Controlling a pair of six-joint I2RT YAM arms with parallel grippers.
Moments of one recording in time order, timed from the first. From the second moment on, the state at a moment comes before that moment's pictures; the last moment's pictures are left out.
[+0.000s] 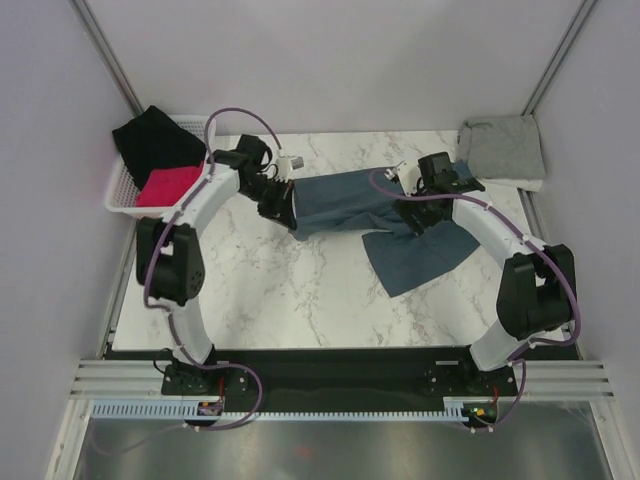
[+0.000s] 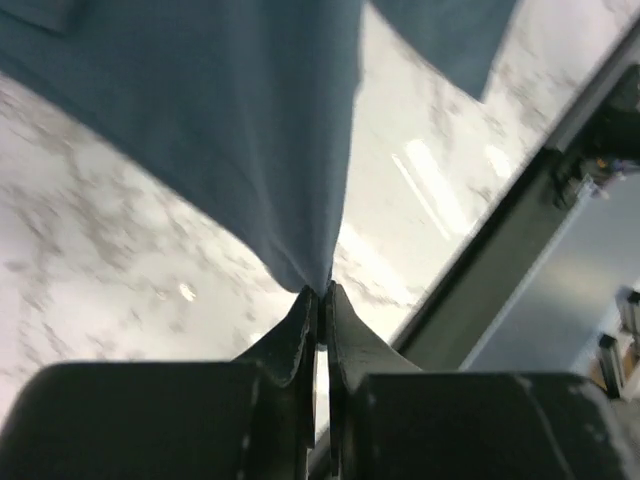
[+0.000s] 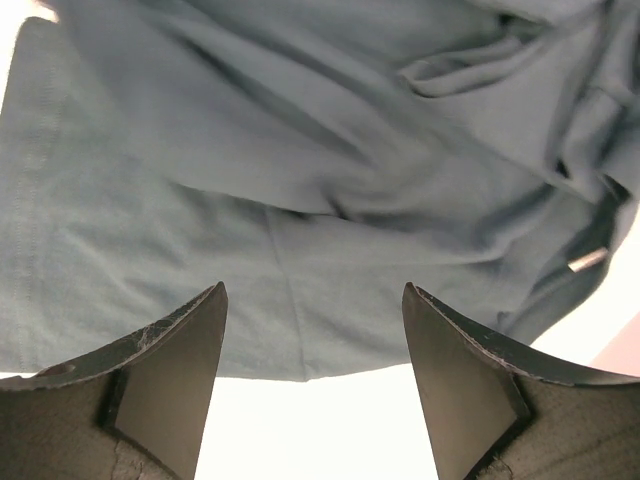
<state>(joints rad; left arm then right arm) -0.28 1.95 1.65 -0.97 0.65 0.17 0.25 1.64 1.26 -0.64 0.01 -0.46</state>
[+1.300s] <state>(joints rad) -0.34 2.33 2.04 -0.92 0.17 0.41 0.22 1.63 1.26 -0.63 0.00 -0.45</state>
